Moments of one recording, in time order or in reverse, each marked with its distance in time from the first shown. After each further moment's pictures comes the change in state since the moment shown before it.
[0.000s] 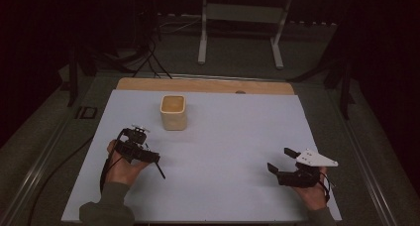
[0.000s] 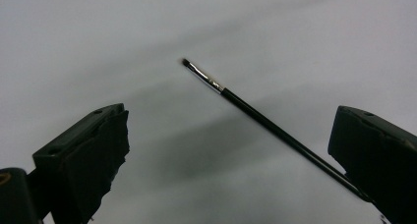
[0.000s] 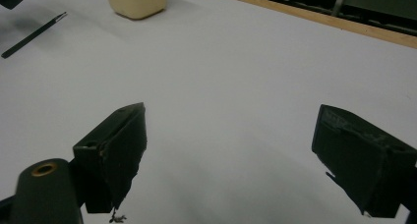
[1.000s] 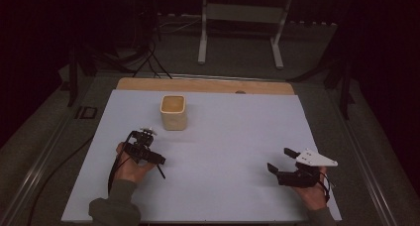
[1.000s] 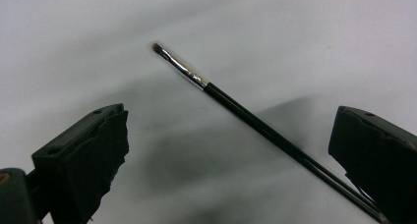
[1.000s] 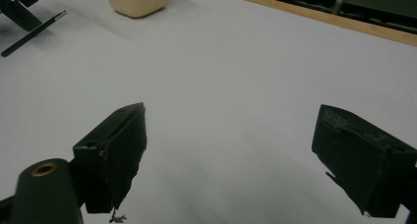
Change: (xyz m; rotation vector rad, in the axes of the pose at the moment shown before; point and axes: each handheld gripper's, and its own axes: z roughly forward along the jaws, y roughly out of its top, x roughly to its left) left arm -0.009 0.005 0.033 0.090 -0.008 0.002; right arm 0.000 0.000 0.001 0.006 0.001 0.004
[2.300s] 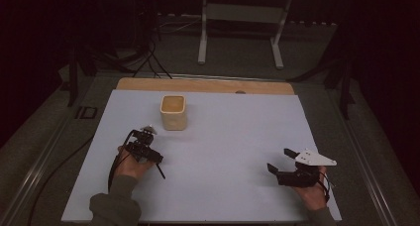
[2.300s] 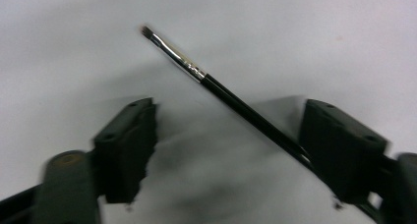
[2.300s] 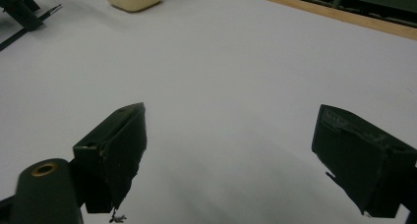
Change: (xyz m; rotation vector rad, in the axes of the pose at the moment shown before) left arm 0.006 0.008 0.005 0.101 -0.057 -0.019; right arm -0.001 -0.001 0.002 0.019 -0.006 0.000
